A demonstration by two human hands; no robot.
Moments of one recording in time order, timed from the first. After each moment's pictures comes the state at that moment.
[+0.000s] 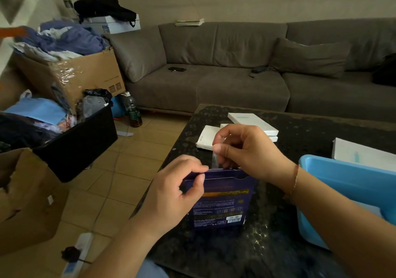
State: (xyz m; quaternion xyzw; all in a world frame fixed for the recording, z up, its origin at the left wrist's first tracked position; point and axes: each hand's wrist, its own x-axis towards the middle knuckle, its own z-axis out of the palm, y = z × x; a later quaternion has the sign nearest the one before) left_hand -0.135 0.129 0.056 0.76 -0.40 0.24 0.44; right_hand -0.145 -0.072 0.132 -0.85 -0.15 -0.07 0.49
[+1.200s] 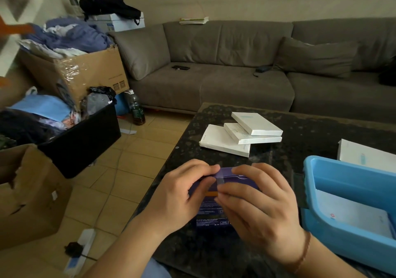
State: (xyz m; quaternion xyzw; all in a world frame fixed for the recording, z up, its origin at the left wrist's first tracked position) left_hand -0.136 0.126 0.051 0.77 -0.43 0.21 0.43; right_hand -0.206 -0.061 0.066 -0.81 -0.30 -0.49 0.12
